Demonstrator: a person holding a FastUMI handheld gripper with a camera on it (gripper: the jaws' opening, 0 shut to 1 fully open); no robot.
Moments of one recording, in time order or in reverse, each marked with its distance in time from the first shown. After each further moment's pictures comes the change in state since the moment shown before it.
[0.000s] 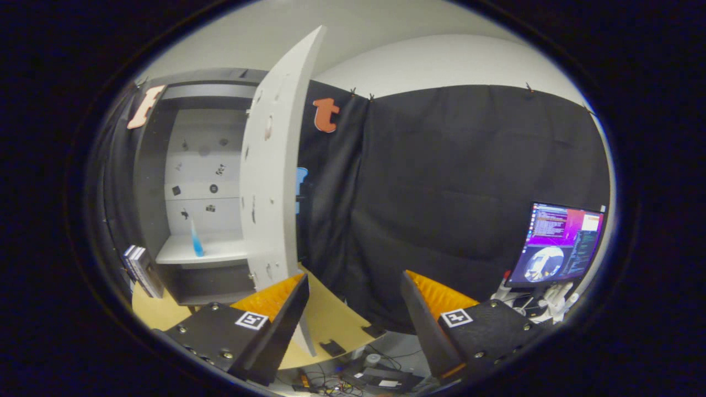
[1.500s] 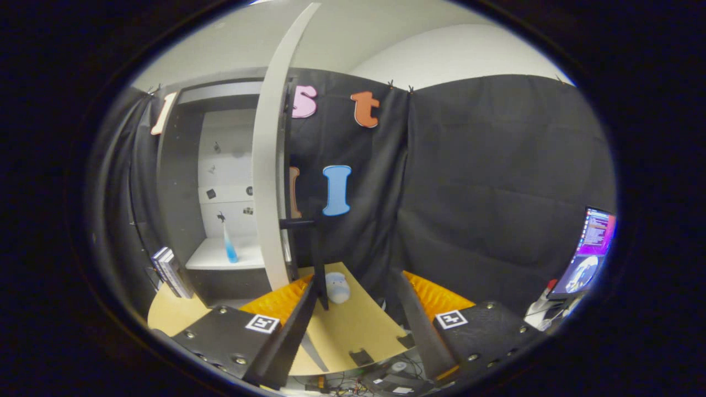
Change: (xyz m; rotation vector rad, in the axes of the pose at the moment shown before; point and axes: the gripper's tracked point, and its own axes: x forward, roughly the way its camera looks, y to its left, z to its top) arm 0.042 0.068 0.020 -0.003 0.032 0.319
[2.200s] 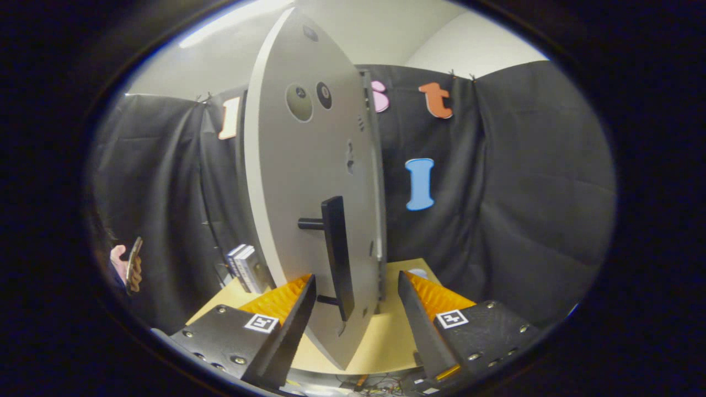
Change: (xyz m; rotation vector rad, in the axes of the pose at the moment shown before) arm -0.010 0.136 -0.007 0.053 0.042 0.467
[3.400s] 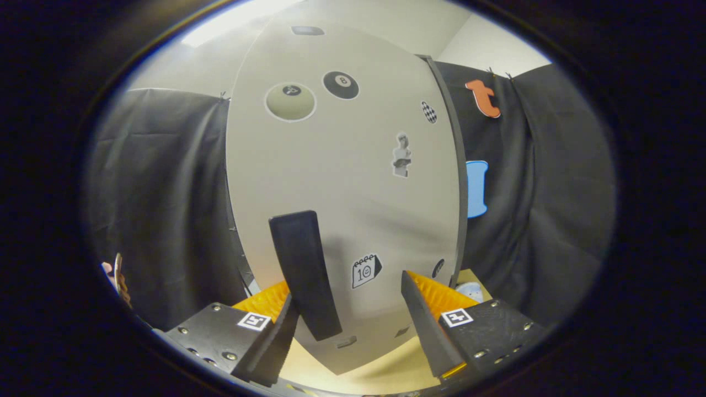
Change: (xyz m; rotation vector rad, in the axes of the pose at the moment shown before) arm 0.097 0.121 0.010 -0.013 -0.034 0.081
